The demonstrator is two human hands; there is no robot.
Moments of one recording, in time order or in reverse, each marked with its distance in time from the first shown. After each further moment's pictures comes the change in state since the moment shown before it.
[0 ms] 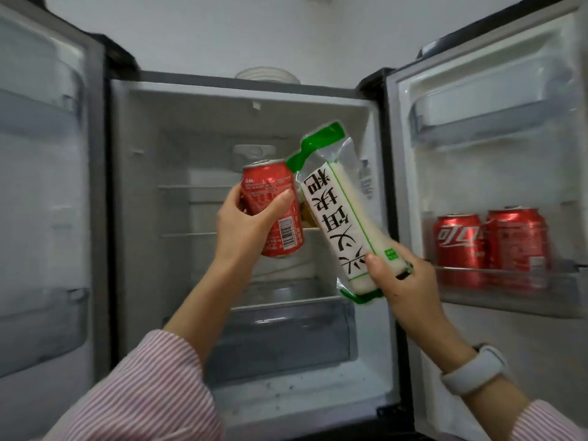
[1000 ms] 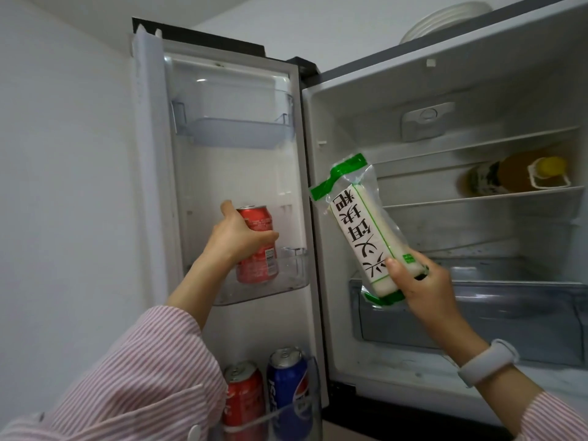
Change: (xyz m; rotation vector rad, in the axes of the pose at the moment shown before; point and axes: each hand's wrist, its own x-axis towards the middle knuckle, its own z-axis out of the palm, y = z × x) left_hand -0.052 0.090 -0.200 1.210 0.388 -0.358; right_hand -0.039 0.021 0.176 0.474 -0.217 0.229
